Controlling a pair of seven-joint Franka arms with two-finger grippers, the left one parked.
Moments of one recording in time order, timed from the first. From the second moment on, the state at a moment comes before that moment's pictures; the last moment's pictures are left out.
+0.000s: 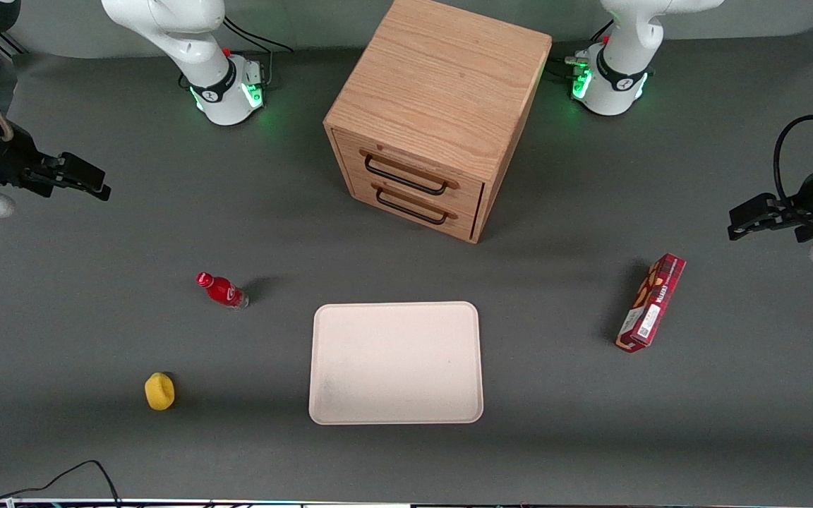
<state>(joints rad) -0.13 -0.02 0.18 -1.57 0.02 1.49 0.17</state>
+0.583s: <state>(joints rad) -0.03 0.00 0.20 -1.57 0.04 1.55 0.16</state>
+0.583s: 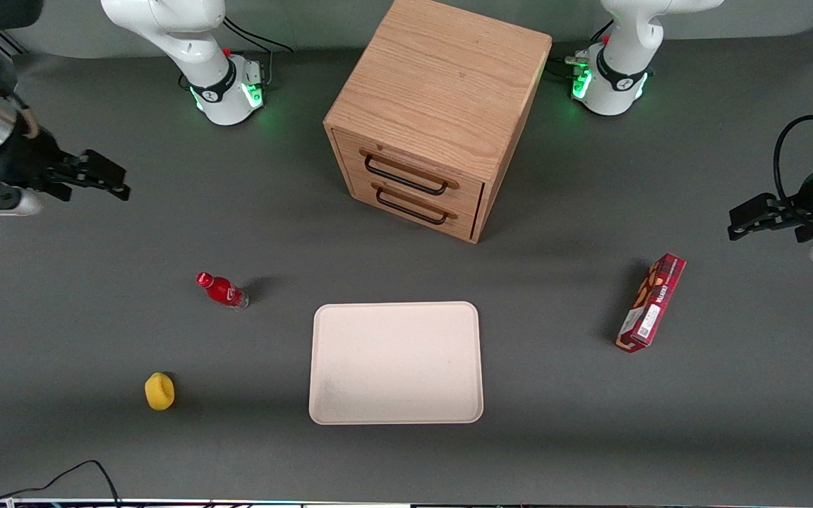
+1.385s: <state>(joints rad) 0.16 0.32 0.52 -1.50 0.10 1.72 -0.12</state>
